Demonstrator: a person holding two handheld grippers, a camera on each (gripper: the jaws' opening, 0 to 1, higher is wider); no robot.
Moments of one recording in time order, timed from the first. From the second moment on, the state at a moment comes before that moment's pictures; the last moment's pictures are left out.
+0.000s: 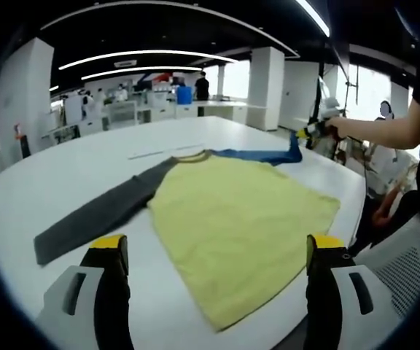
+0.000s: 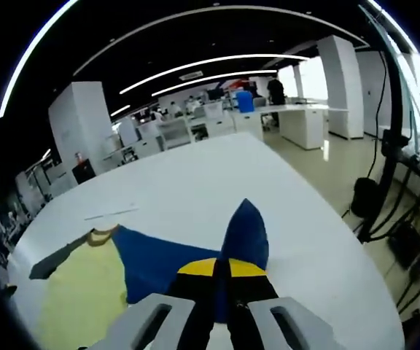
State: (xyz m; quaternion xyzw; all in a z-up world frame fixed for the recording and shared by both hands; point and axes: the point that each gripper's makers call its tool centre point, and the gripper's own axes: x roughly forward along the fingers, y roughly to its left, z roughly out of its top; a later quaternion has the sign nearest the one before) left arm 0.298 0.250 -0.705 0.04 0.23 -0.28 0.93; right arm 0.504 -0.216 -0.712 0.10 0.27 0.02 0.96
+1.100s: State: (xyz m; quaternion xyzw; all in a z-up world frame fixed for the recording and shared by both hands) left arm 0.291 0.244 -0.708 0.03 0.23 -0.29 0.93; right arm 0.514 -0.046 -0.711 0.10 0.28 0.16 0.94
